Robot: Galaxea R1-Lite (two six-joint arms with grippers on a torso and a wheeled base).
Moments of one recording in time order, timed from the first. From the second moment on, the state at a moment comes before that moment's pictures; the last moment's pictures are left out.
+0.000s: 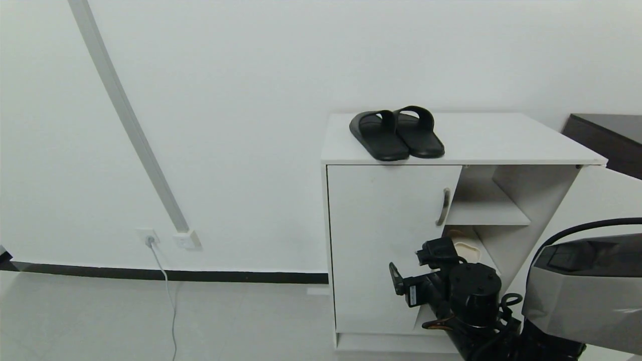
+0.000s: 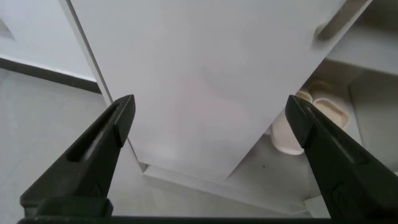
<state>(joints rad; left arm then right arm) 0.00 0.00 0.00 0.00 -0.03 0.00 0.72 2.19 -0.49 -1.54 -0.53 0.01</state>
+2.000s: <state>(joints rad) 0.00 0.00 0.00 0.00 -0.03 0.00 0.65 2.02 -1.06 -0.67 -0.50 0.20</state>
